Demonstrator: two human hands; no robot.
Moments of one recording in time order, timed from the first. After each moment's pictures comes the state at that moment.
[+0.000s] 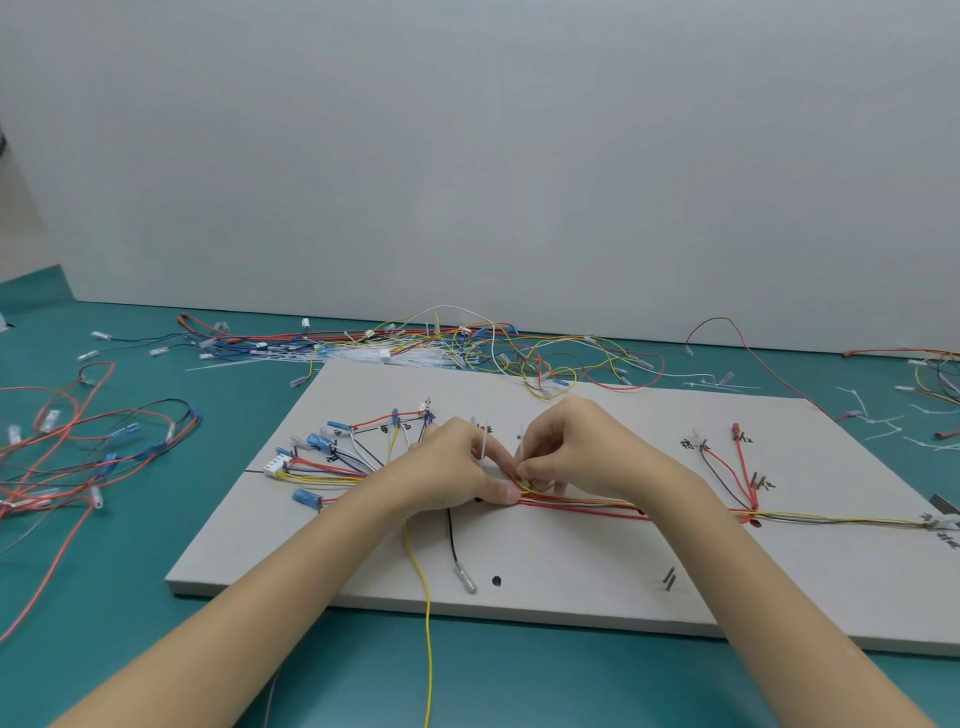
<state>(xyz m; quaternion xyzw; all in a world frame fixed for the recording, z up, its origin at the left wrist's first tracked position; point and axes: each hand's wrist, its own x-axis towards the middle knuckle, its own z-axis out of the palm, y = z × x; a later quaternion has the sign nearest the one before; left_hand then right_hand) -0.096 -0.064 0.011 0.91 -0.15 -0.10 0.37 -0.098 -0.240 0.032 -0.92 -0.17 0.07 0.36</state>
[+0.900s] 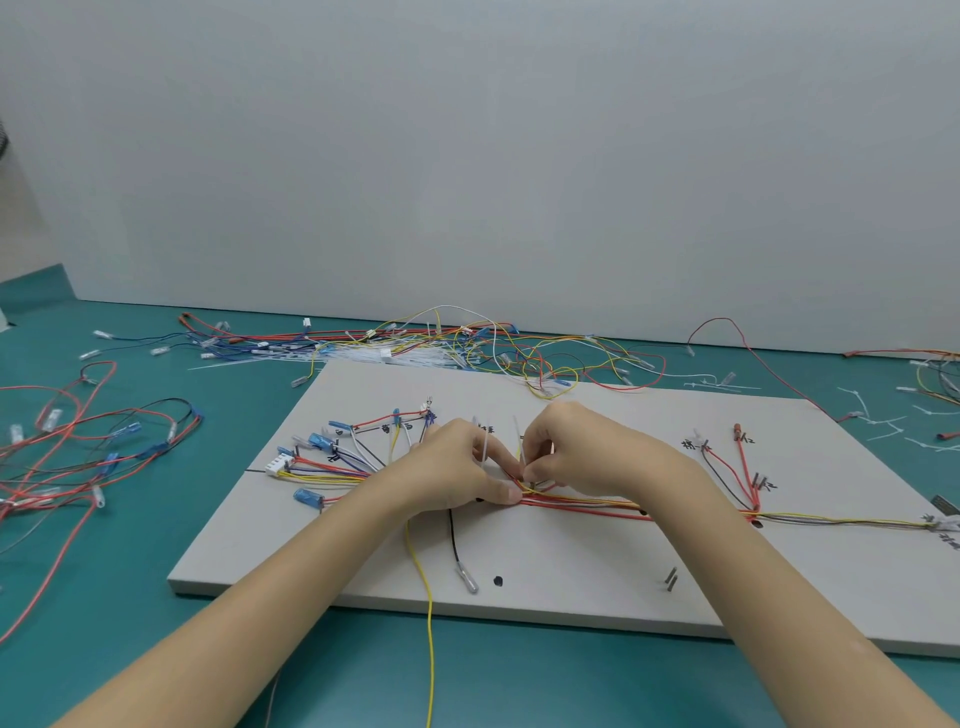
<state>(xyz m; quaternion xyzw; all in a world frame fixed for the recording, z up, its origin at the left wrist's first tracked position) -0.094 -0.064 0.009 0.91 -0.15 -0.10 0.37 -0.098 -0.232 0.044 -0.96 -0.18 0.08 0.18</state>
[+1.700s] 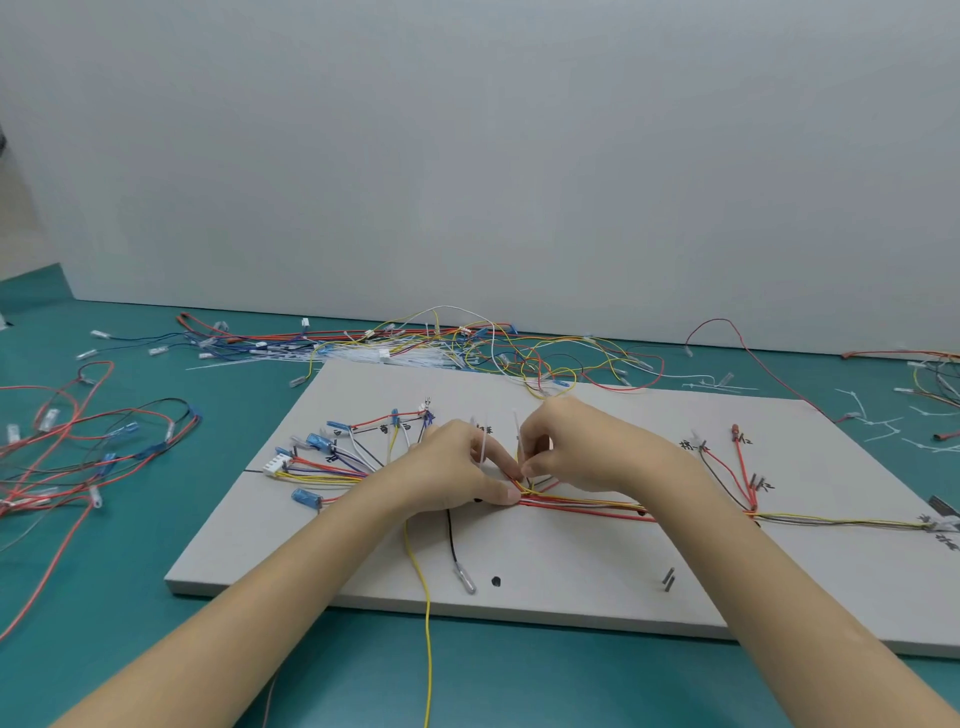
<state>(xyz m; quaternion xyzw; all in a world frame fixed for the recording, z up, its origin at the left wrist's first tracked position) -0.094 -0.063 0.008 0.90 -0.15 -0.10 0.39 -0.097 -0.230 0.049 -0.97 -0.19 0.08 0.15</state>
